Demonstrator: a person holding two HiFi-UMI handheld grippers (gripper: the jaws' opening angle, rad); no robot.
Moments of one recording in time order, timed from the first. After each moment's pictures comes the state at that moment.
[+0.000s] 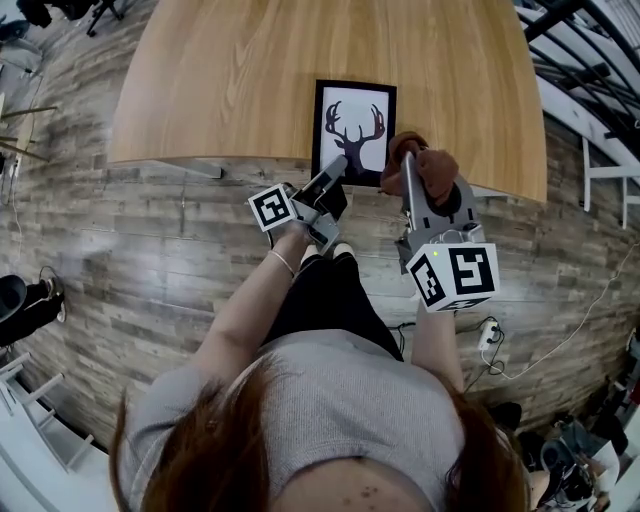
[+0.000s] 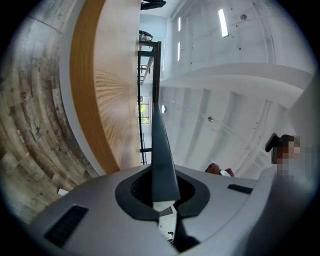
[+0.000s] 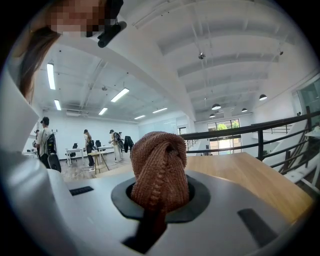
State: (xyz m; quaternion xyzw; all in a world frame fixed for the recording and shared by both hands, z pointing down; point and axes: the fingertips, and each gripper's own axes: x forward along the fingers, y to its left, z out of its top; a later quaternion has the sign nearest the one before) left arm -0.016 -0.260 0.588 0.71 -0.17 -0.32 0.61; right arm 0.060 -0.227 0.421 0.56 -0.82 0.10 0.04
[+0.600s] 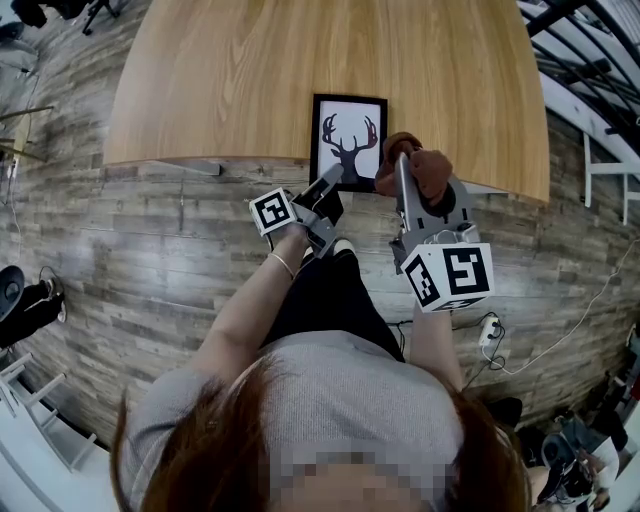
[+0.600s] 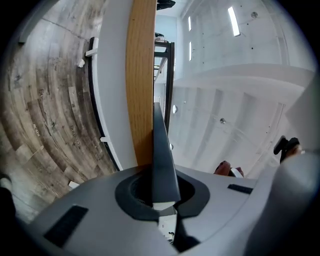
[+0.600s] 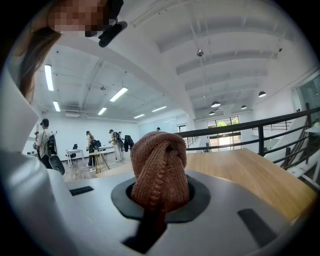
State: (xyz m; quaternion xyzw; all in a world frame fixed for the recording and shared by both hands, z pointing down) left arm -0.015 -0.261 0.631 0.68 -0.19 -0.29 0.65; right arm 0.057 -0.240 0.433 0.56 -0.82 0.11 0.04
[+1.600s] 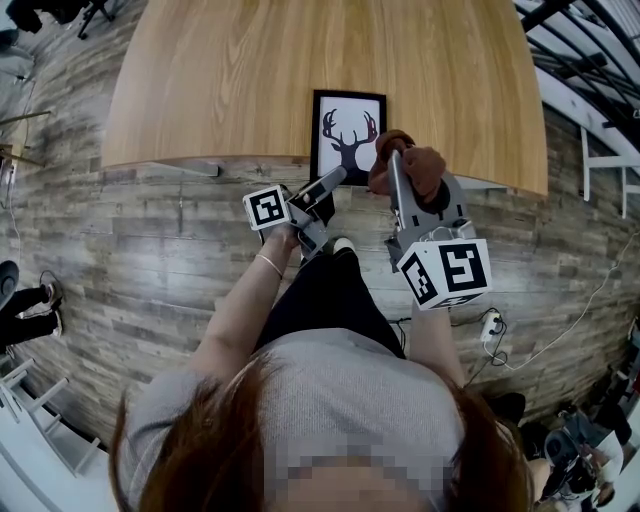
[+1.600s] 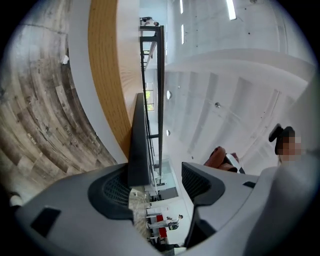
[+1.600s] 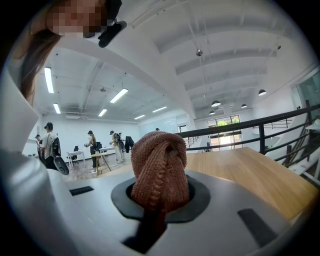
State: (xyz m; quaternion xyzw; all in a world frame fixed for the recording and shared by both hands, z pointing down) left arm -0.010 -0.245 0.612 0.72 -0.14 -0.23 0.64; right arm 0.047 -0.236 0.434 0.55 -0.82 0.12 0.03
